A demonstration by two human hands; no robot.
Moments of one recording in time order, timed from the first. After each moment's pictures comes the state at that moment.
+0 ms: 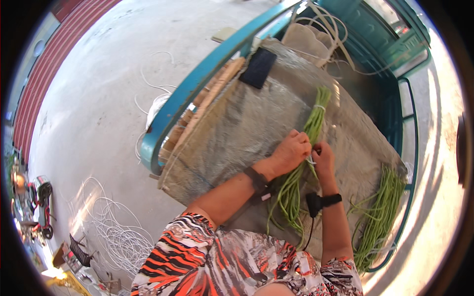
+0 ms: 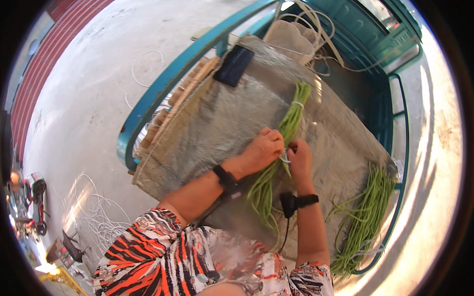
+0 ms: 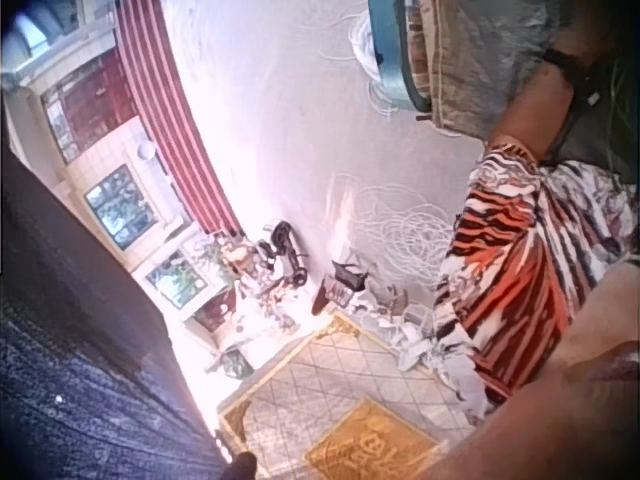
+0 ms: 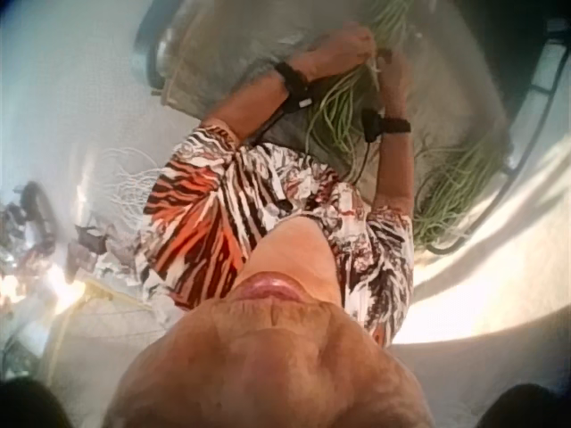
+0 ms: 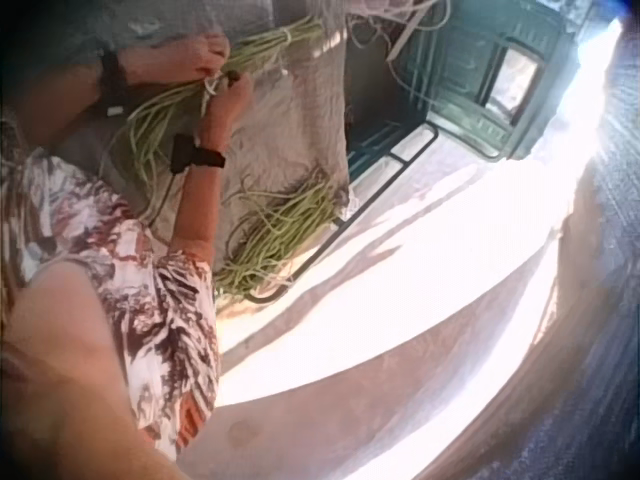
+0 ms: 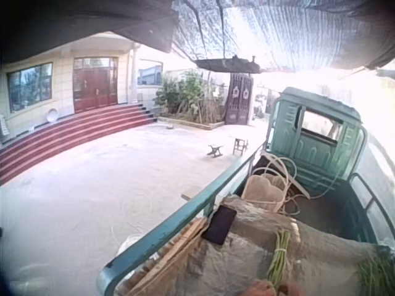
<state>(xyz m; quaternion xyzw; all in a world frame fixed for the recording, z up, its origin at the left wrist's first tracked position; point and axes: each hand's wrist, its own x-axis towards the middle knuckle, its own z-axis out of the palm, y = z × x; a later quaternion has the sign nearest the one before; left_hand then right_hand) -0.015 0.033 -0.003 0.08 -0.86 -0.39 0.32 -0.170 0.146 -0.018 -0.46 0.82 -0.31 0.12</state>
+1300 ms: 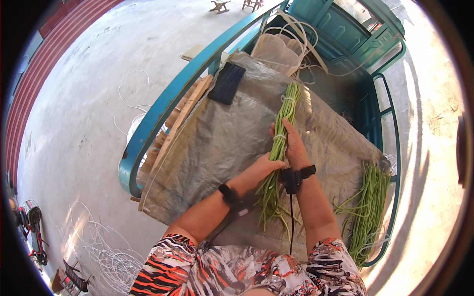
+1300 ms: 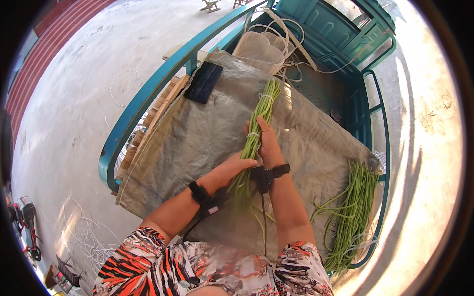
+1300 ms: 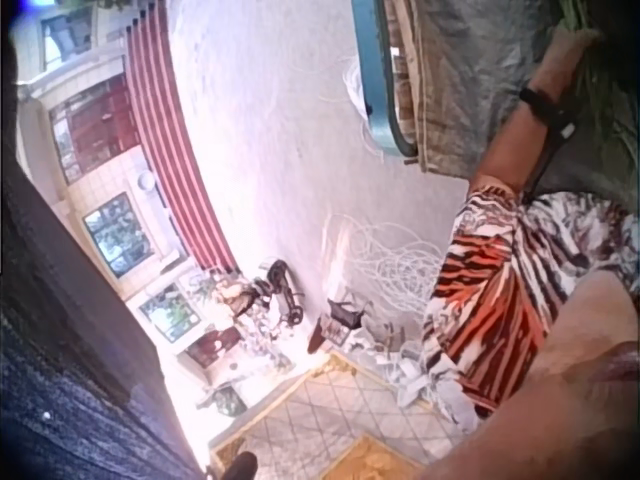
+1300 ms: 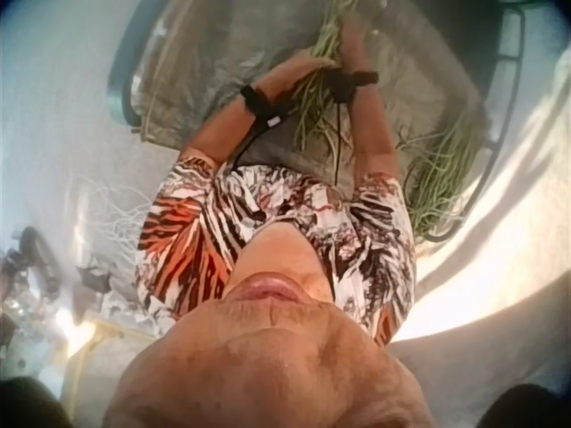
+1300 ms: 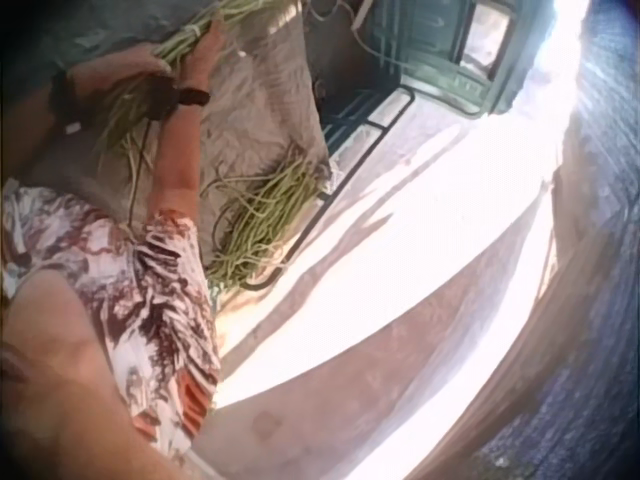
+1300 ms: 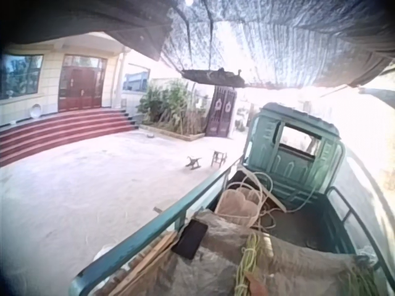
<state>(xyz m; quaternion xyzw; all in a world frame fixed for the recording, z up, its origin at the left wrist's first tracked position) -0.014 0.036 -0.004 0.17 -0.37 -0.91 0.06 -0.163 0.044 0.006 -0.05 0.47 -0.73 0.49</state>
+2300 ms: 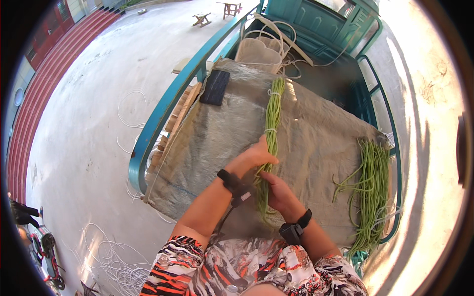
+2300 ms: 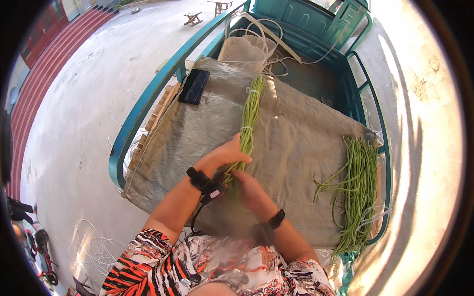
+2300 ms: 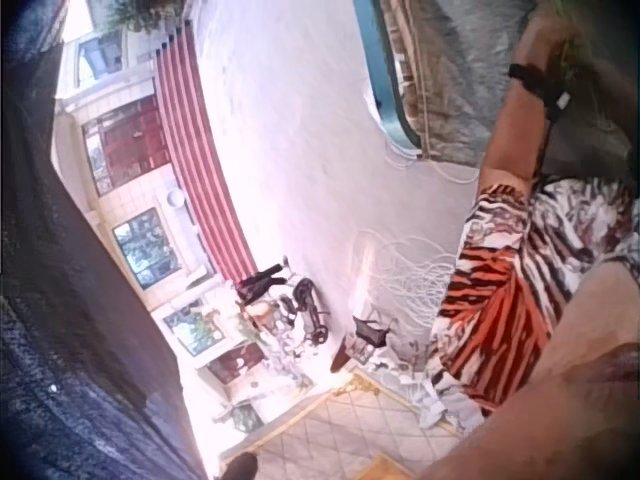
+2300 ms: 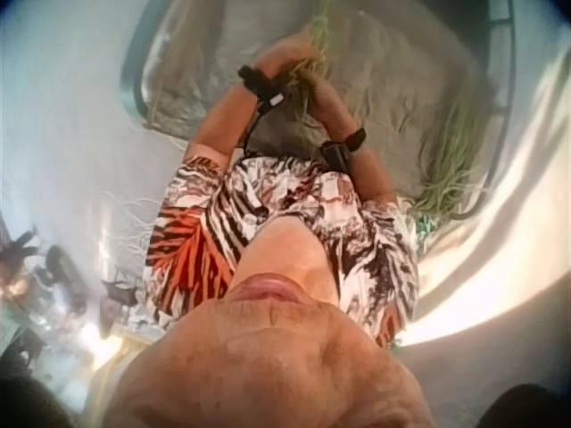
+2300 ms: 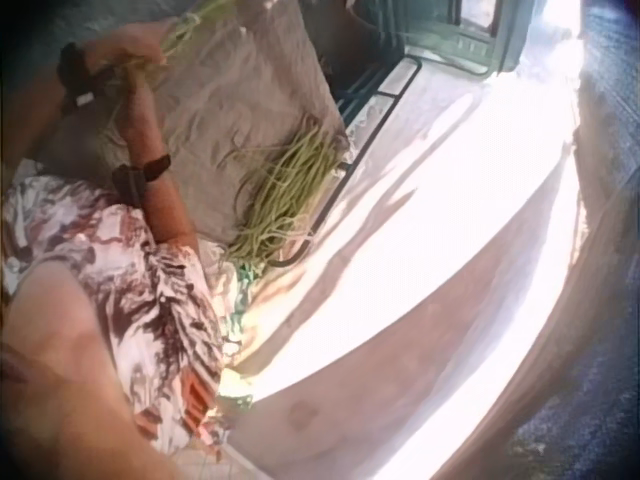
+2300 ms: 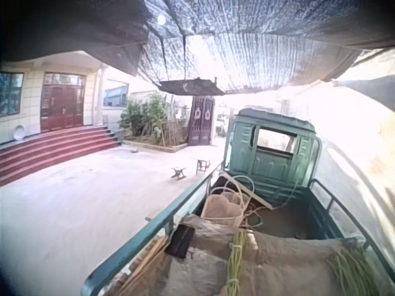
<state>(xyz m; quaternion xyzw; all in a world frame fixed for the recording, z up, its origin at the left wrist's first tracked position) -0.028 0.022 0.005 0.25 -0.80 -0.54 0.00 -0.040 0.176 0.029 0.07 0.41 -0.63 0.66</state>
